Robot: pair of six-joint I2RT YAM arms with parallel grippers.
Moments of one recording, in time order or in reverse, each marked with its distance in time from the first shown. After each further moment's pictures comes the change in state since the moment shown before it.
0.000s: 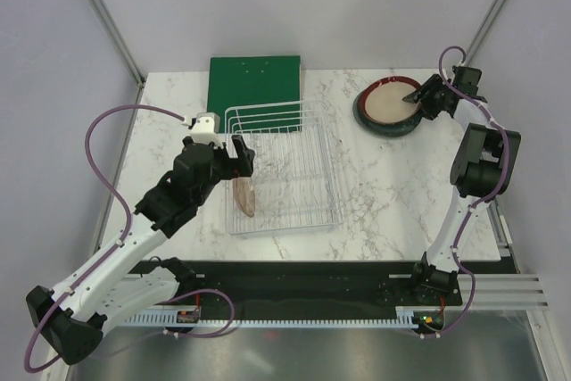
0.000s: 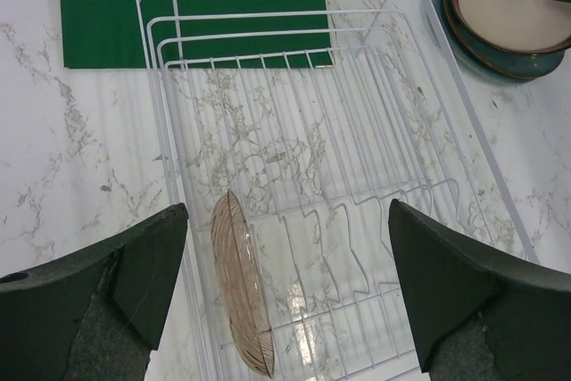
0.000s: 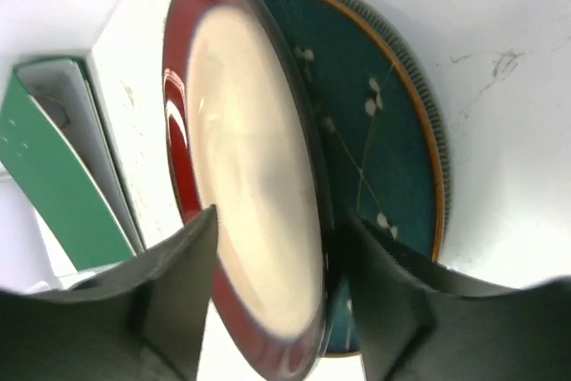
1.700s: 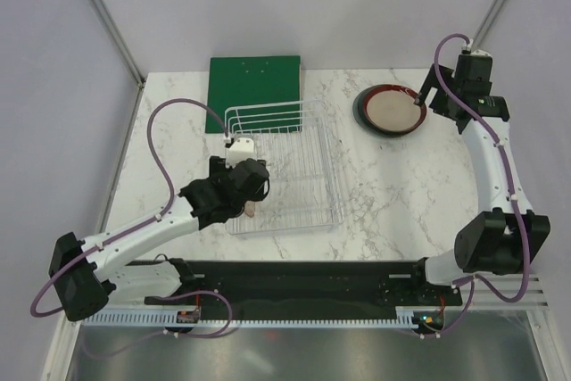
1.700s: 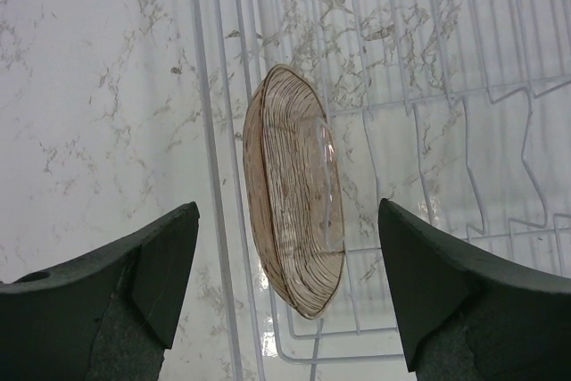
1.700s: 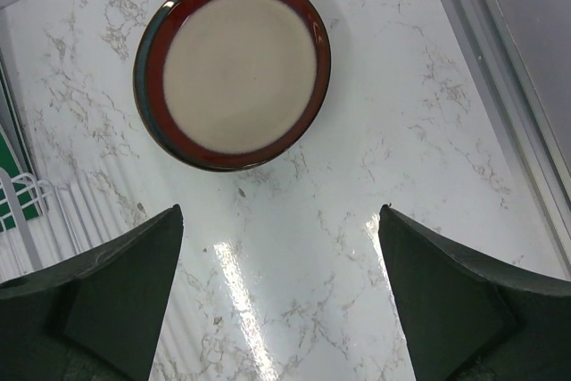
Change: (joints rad) left arm -0.261 0.242 0.052 -0.322 -0.357 -0.141; right arm 0.169 -0.673 -0.160 -0.421 0.574 -0.296
